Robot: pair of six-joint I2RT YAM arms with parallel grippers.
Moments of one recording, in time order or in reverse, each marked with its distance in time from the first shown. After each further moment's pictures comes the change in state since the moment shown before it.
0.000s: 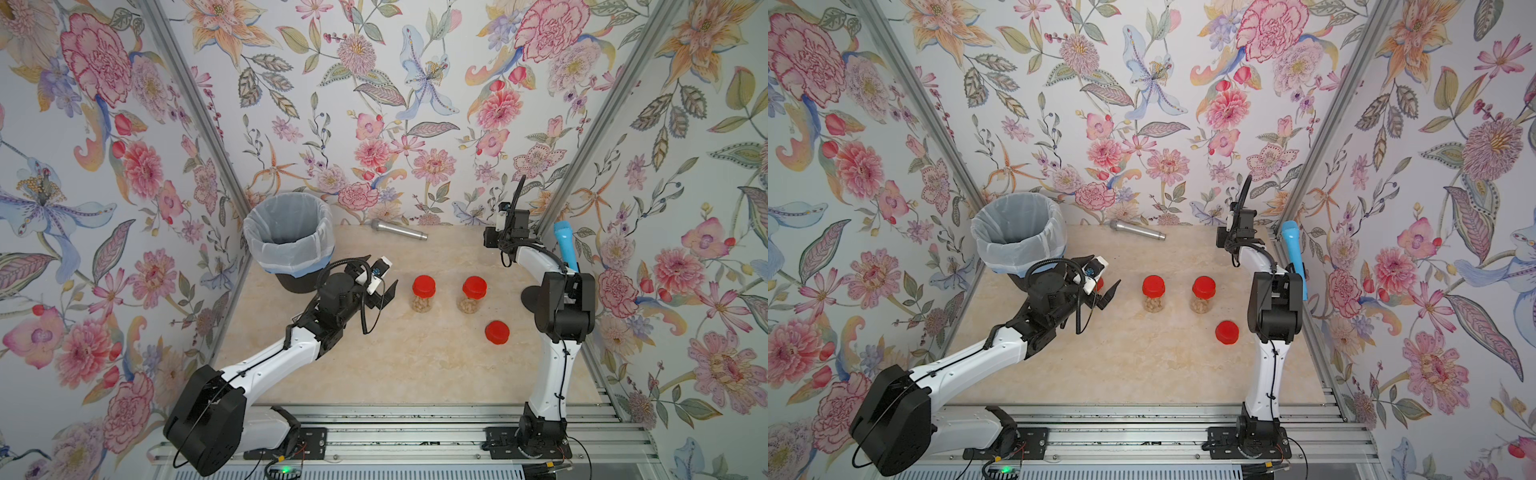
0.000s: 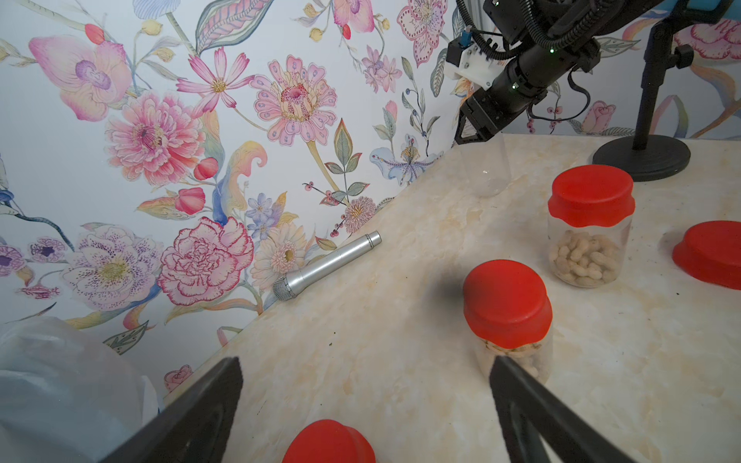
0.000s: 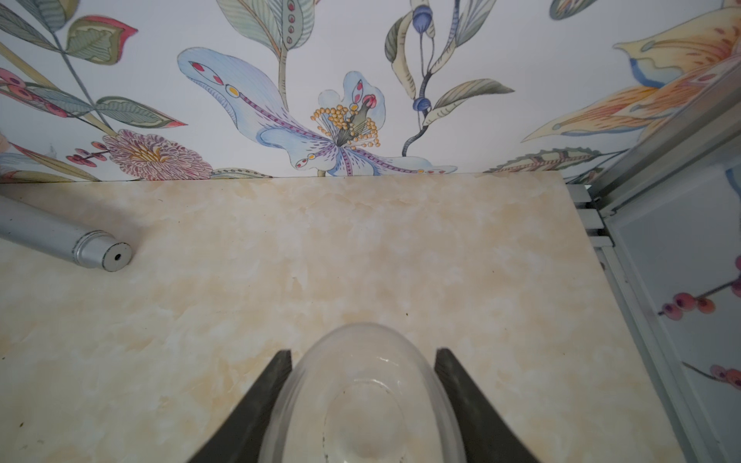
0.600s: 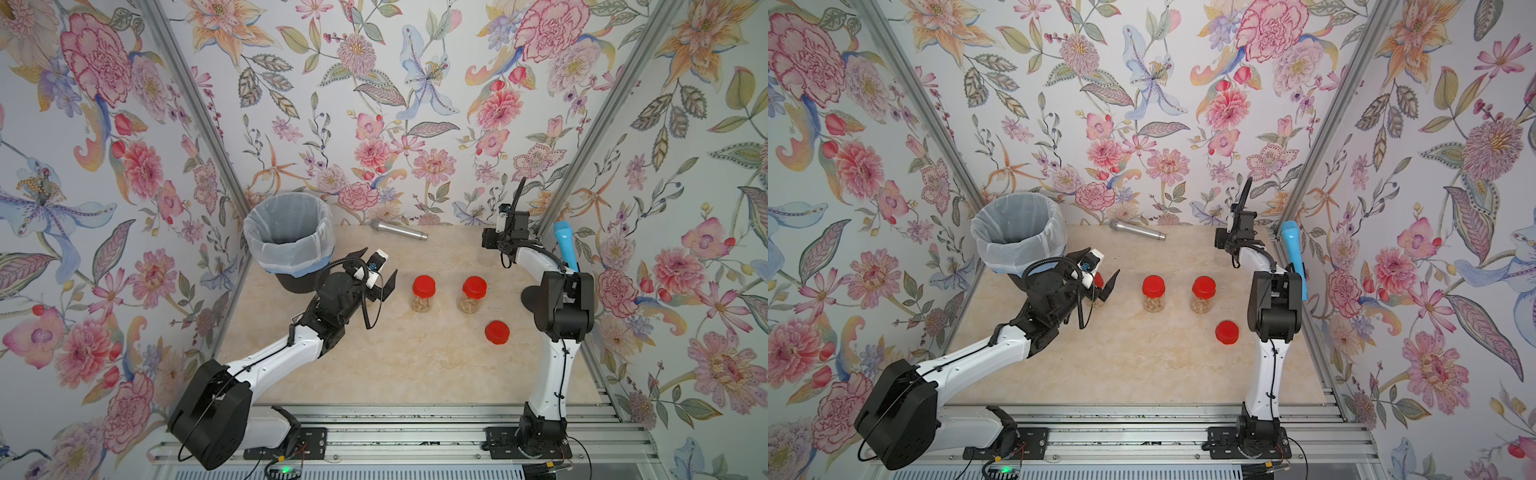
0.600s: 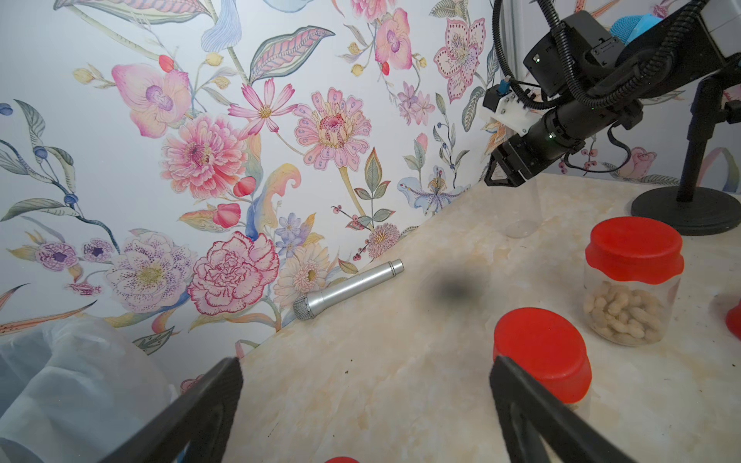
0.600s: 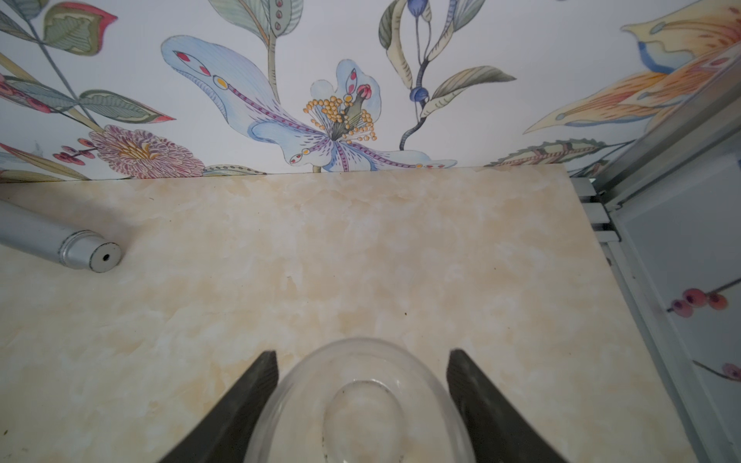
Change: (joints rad) left arm 0.004 0.035 0.000 0.135 -0.064 -0.054; right arm -0.005 0.013 -0.010 0.016 -0.002 0.015
